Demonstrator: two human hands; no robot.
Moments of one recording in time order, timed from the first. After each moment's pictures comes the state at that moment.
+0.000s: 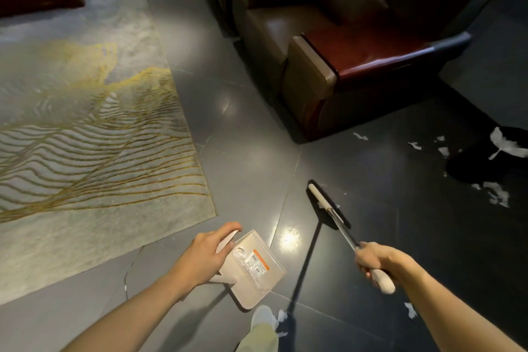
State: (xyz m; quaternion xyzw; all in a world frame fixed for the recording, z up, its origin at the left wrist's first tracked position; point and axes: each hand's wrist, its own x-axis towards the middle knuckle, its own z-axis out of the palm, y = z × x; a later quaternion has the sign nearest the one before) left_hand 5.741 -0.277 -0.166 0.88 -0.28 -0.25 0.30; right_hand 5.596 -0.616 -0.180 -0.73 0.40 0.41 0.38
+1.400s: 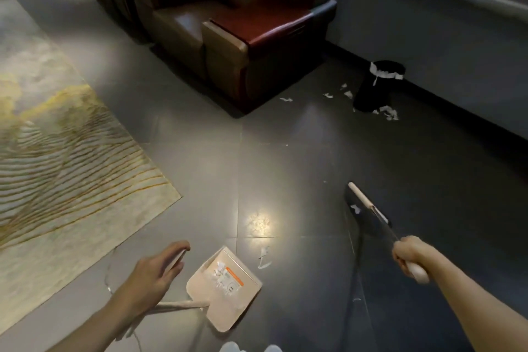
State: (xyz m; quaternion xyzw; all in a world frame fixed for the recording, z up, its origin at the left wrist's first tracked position) left_hand 5.553 -0.108 -0.128 0.86 -0.36 -0.30 0.21; right_hand 5.226 -0.496 -0.174 -0.63 0.66 0.22 0.34
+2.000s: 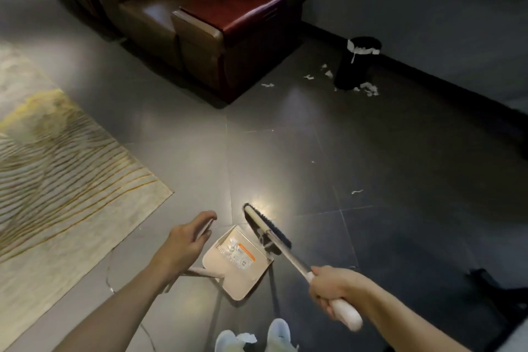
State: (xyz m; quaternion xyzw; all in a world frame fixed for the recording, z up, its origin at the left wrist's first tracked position) left_hand 5.544 -0.164 -0.149 0.83 -0.43 -0.28 0.21; right_hand 5.287 -0.317 -0.121 -0.58 0.50 0.38 0.53
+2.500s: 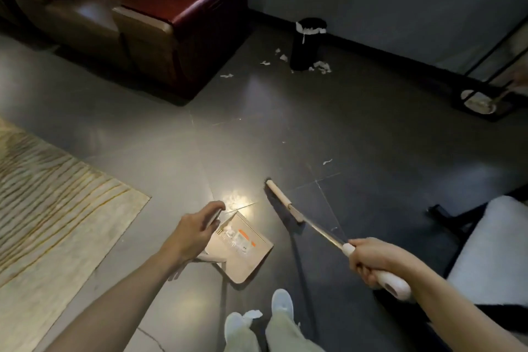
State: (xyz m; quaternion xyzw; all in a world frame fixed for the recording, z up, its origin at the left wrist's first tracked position) left_hand 5.542 -0.151 -0.161 0.75 -0.54 -0.31 0.21; right_hand 5.202 -0.270 -0.100 -0.41 0.68 0.16 0.58
